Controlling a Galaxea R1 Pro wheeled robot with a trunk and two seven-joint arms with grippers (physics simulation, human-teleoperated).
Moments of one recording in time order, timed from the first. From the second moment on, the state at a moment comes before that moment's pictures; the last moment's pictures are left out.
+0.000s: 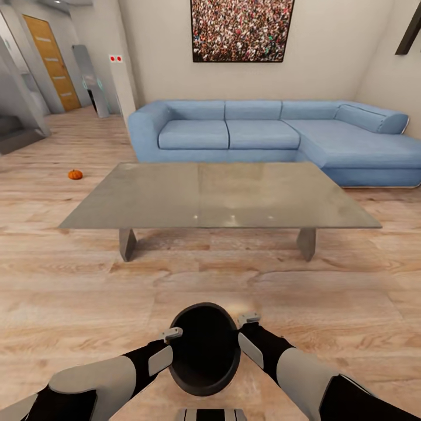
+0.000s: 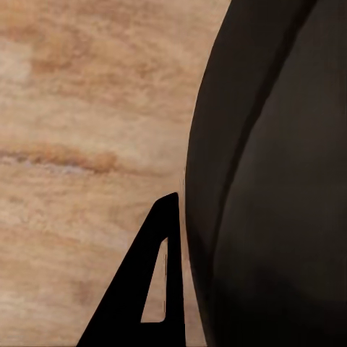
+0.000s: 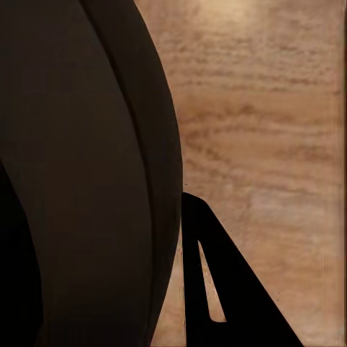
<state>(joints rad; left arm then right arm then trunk) -0.82 -0.10 -1.76 -0.18 2.03 0.13 0.40 -0.81 0.14 0.84 -0.27 -0.80 0.38 -0.29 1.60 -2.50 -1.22</state>
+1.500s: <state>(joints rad) -0.82 -0.10 -1.76 -0.18 2.03 0.13 0.40 -0.81 0.14 0.84 -0.27 -0.80 0.38 -0.29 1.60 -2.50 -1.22</state>
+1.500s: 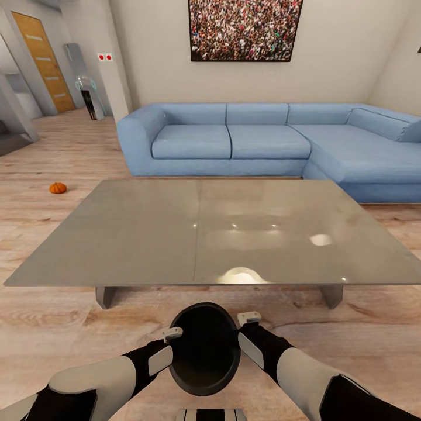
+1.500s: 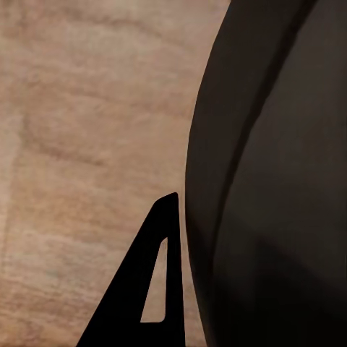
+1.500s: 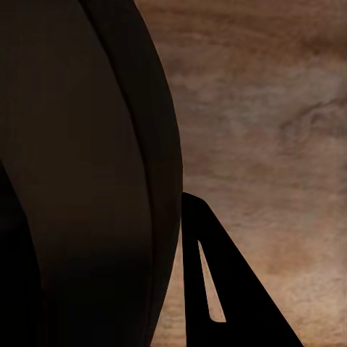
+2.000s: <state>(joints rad) -0.82 -0.10 -1.75 -0.18 2.03 0.12 0.40 -0.81 0.14 0.83 -0.32 -0.80 0.38 -0.28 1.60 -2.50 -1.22</state>
